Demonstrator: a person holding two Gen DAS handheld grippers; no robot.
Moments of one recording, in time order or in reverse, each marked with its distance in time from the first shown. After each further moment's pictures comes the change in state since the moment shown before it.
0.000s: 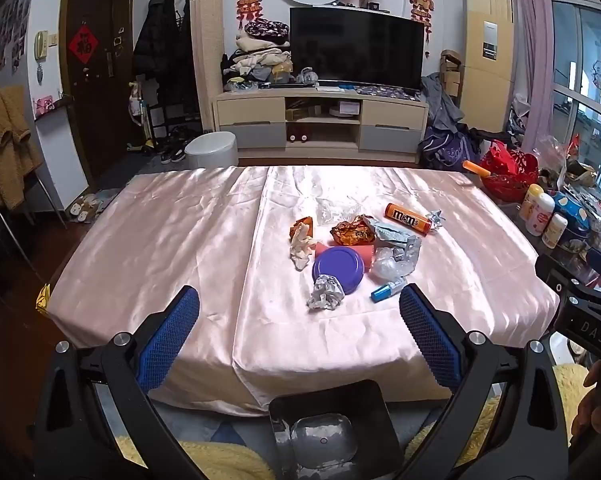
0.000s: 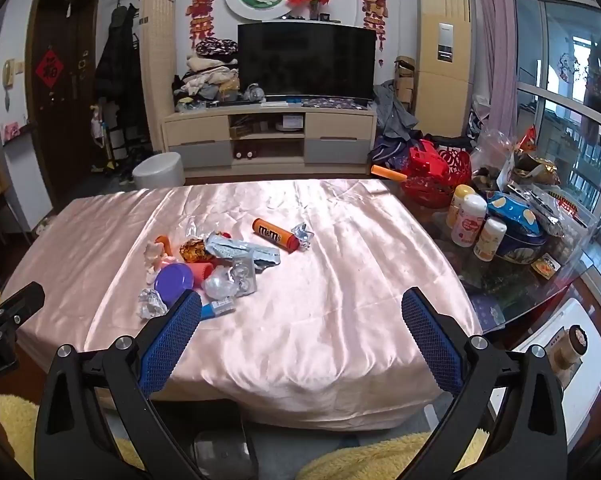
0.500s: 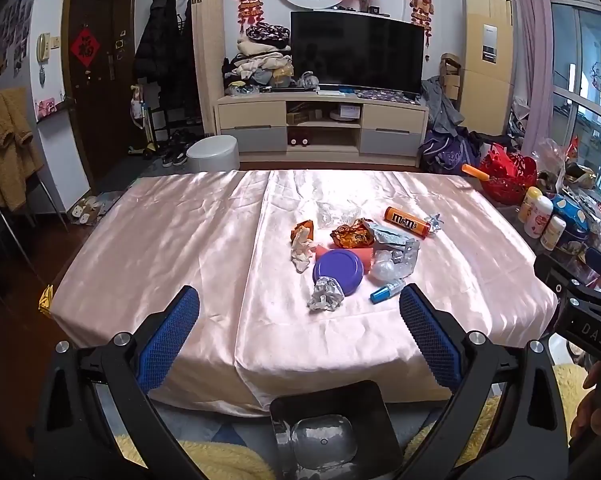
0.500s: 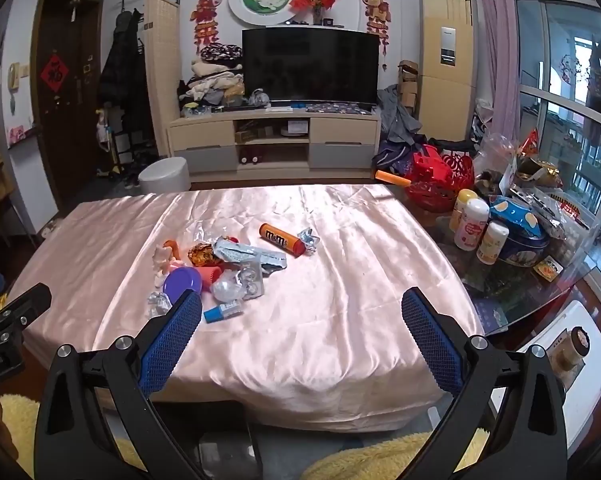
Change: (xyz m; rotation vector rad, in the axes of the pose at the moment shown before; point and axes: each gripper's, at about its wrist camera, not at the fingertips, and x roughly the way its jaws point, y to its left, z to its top) left arm -0.006 -0.001 0.003 -0.002 -0.015 0.010; right arm -0.011 0.002 0.005 -0.006 -0.020 0.016
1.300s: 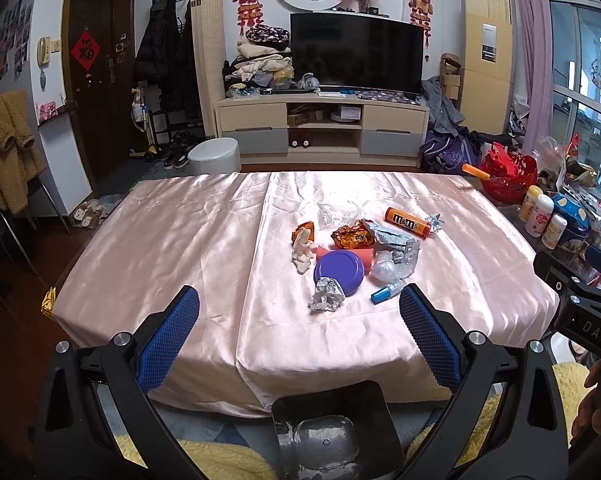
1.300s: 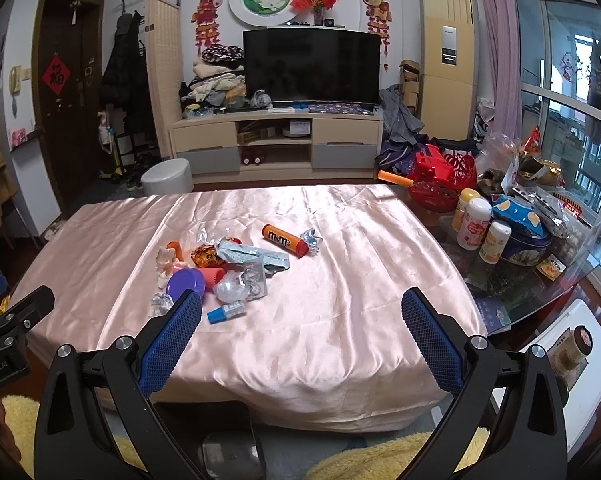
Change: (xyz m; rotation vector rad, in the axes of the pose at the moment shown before) left arm -0.006 -0.001 0.000 0.007 -0.007 0.007; right arm -0.001 0.001 -0.004 0.007 -0.007 0.009
